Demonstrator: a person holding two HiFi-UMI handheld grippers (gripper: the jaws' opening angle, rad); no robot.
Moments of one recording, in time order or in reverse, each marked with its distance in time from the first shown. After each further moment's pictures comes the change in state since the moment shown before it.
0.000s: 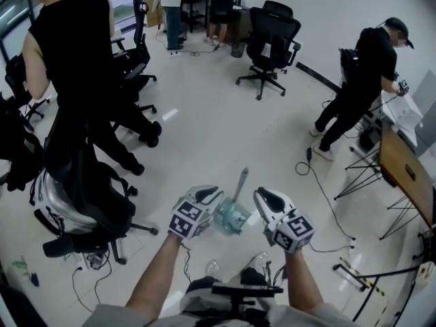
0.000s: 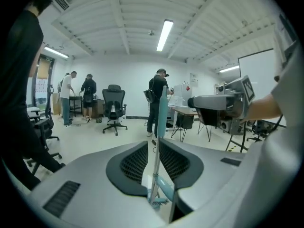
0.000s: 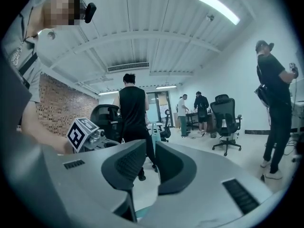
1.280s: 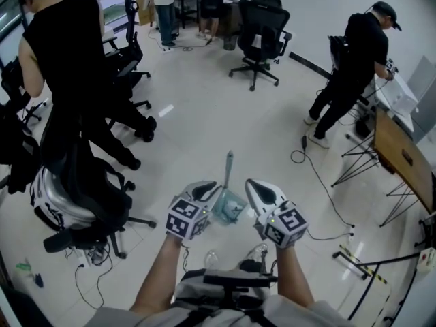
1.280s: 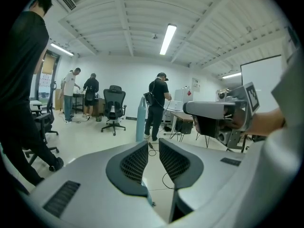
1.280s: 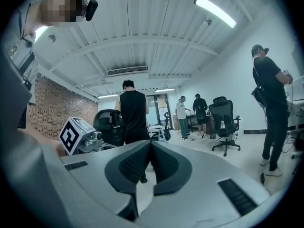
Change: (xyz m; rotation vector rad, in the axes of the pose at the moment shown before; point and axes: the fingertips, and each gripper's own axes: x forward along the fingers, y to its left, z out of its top) left arm -0.011 -0.055 0.019 -0.052 -0.030 0.001; right arm -0.030 0.021 0.016 0.020 -0.047 -0.006
